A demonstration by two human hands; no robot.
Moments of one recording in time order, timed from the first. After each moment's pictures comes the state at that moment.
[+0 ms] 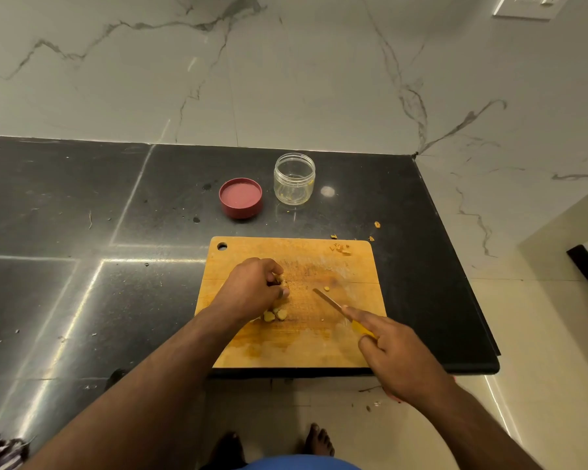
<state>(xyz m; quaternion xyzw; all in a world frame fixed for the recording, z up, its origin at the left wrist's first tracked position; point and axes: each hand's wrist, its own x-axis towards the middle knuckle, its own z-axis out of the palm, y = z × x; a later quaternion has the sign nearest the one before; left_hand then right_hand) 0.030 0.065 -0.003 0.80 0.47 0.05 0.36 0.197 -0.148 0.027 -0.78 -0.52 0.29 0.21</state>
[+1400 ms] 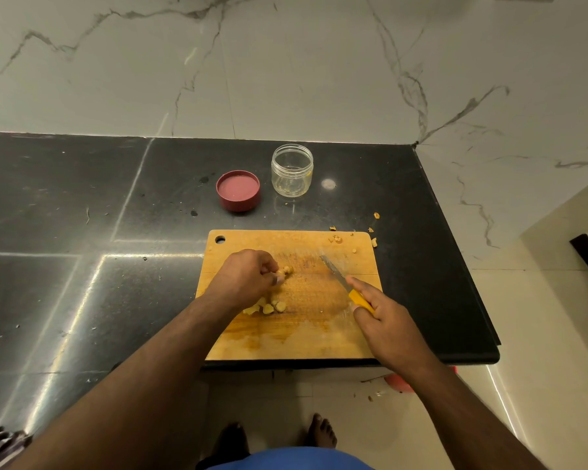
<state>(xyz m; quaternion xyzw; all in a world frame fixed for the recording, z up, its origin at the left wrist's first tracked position) 0.028 0.071 0.002 0.81 0.48 0.04 0.34 0.201 -0.126 0.017 -0.79 -0.43 0.32 0.31</state>
